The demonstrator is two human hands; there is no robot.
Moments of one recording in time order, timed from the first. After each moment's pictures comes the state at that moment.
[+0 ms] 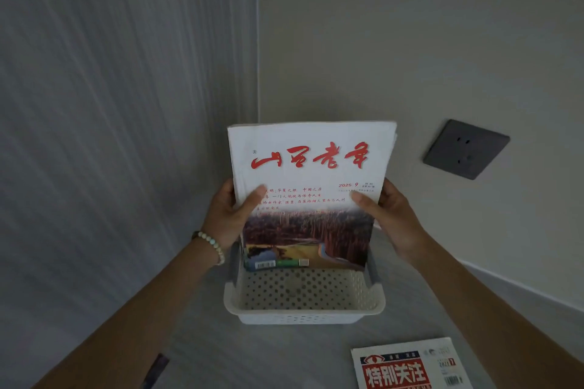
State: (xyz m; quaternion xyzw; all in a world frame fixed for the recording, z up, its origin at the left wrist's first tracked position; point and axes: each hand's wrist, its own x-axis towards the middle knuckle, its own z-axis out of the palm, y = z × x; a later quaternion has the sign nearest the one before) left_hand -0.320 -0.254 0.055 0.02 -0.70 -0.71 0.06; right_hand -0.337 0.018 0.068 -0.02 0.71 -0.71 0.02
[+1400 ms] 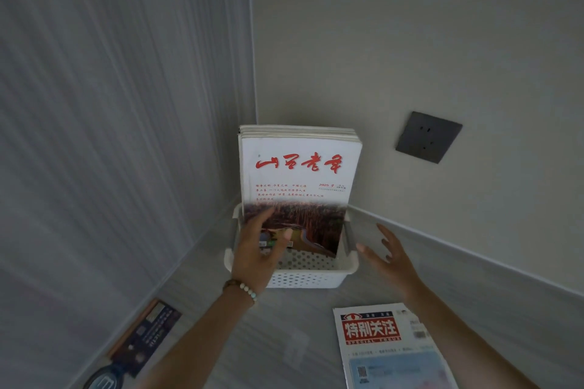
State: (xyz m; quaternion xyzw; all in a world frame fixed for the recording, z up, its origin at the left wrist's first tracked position) left_hand -0.211 -0.189 0.036 0.02 -0.83 -0.55 0.11; right_hand -0.234 0.071 0.006 0.09 0.82 -0.56 0.05
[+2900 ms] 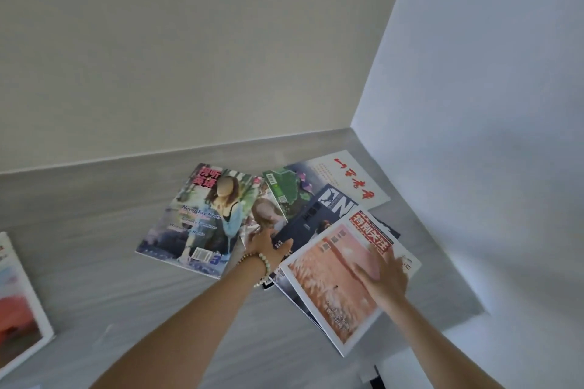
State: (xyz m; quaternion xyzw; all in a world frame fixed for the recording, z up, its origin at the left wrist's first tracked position) left_hand 0.110 0.471 -0.036 -0.22 -0.86 -0.29 -0.35; right_hand 0.311 0.632 -0.067 0.50 0.83 -0.24 0.06
